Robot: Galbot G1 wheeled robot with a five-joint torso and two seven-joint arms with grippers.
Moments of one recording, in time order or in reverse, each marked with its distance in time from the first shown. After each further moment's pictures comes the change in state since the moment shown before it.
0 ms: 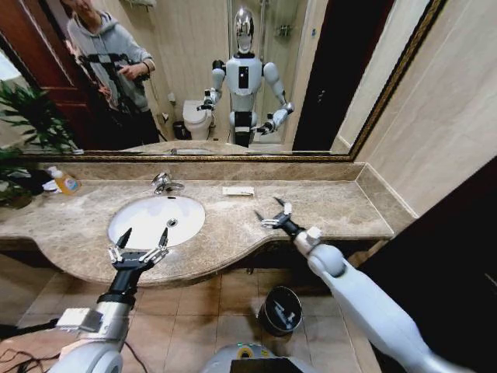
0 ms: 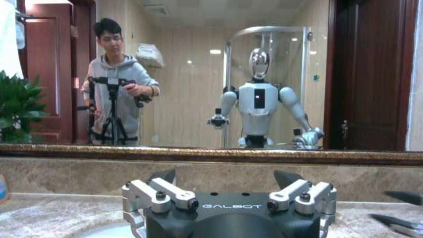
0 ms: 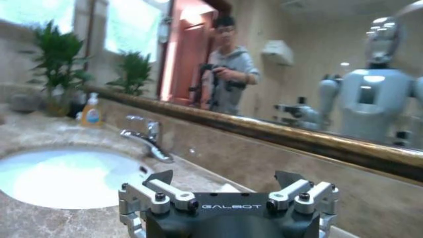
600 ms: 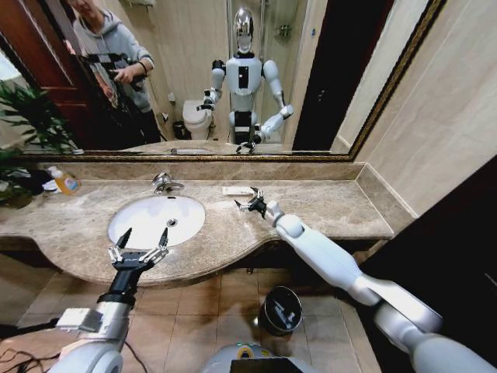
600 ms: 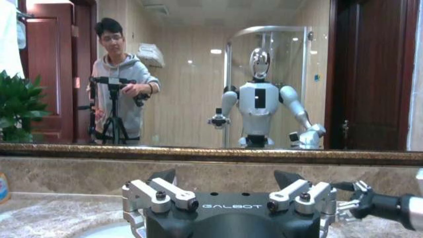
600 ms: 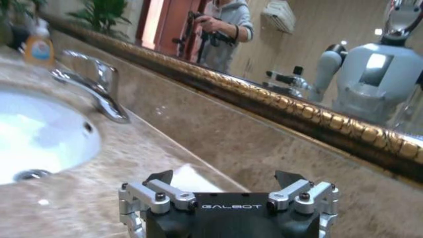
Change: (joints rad) left arm 0.000 0.000 0.000 0.000 0.000 0.000 0.000; right arm 0.403 0.191 -0.236 -0.451 -0.059 -0.089 0.090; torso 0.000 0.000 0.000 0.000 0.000
